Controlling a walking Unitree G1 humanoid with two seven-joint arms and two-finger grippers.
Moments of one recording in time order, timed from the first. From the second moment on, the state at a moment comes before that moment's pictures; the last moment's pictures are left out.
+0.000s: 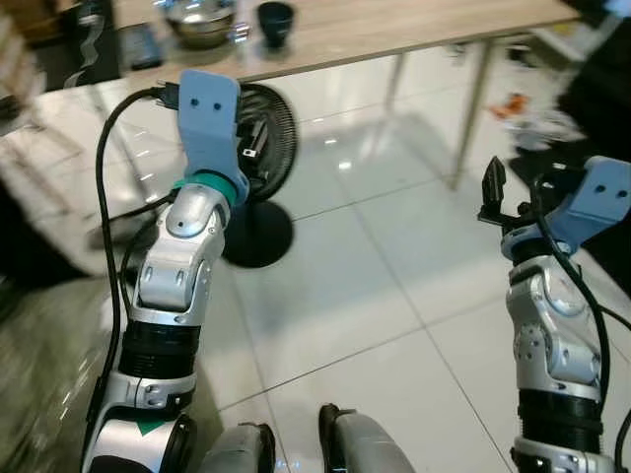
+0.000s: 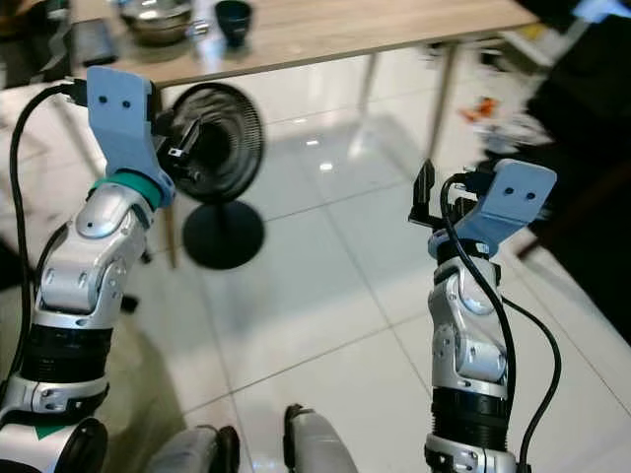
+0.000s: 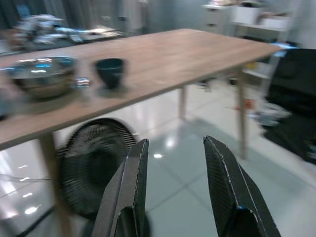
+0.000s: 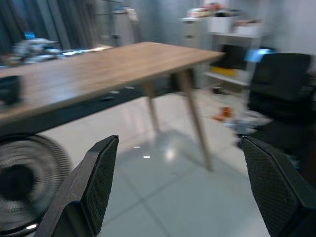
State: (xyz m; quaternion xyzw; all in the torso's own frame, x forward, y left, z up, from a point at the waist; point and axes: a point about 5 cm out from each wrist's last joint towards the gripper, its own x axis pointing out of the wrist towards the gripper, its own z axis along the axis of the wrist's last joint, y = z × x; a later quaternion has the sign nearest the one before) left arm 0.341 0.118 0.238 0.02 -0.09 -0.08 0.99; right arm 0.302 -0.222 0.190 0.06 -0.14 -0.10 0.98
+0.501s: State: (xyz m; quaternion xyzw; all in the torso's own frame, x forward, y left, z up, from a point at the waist) left arm 0.336 0.140 0.168 0.08 0.00 -0.08 0.99; right arm 0.300 -0.222 0.153 0.03 -0.07 -0.09 0.99
